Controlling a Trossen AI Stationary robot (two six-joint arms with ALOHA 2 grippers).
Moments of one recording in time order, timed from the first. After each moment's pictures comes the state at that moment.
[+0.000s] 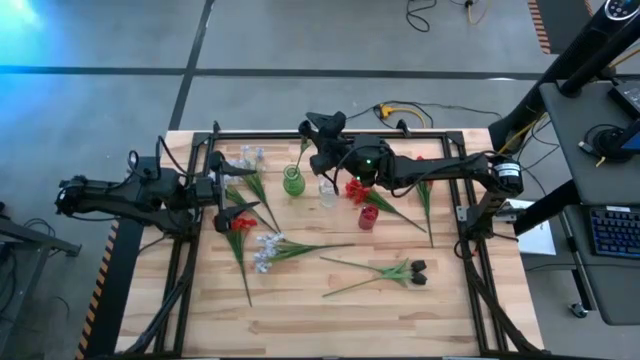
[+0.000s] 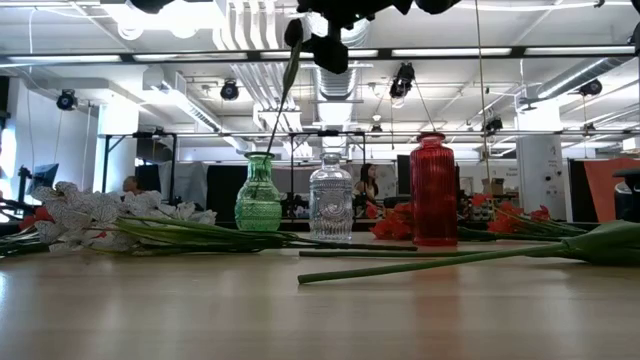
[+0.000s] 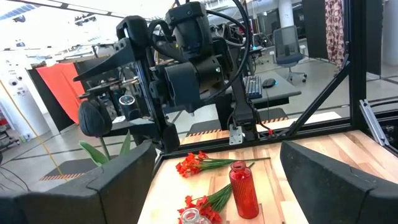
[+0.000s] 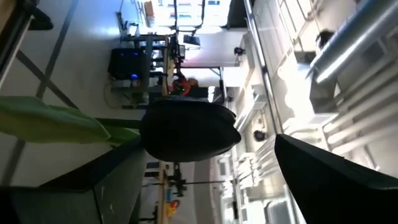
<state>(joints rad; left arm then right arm) -0.12 0.58 0.62 0.02 -0.26 0.25 -0.14 1.74 1.38 0.48 0.60 -1.60</state>
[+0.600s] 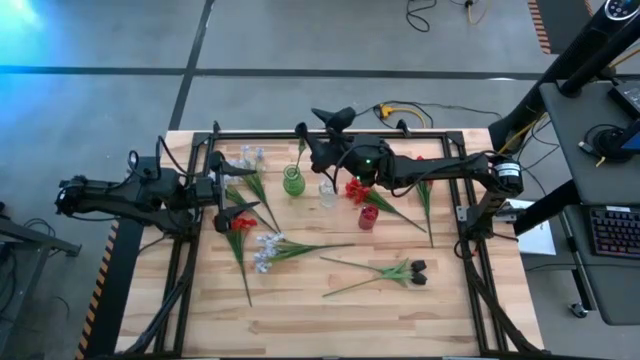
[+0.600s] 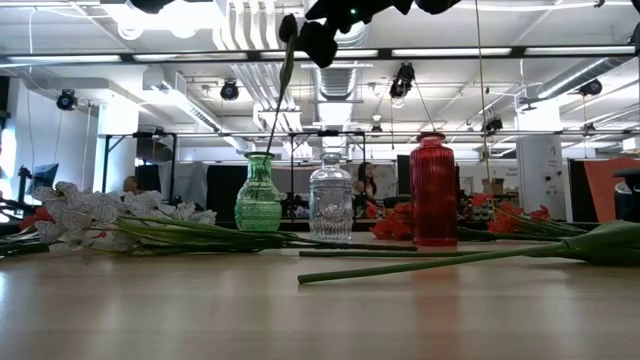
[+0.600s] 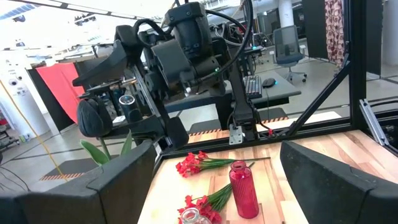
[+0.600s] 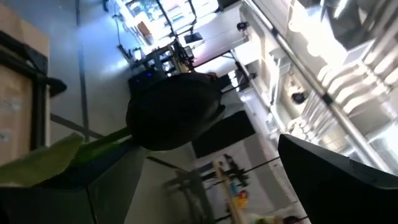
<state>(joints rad) -0.12 0.58 0.62 0.01 -0.26 0.25 -0.14 1.74 1.38 0.46 0.61 -1.14</state>
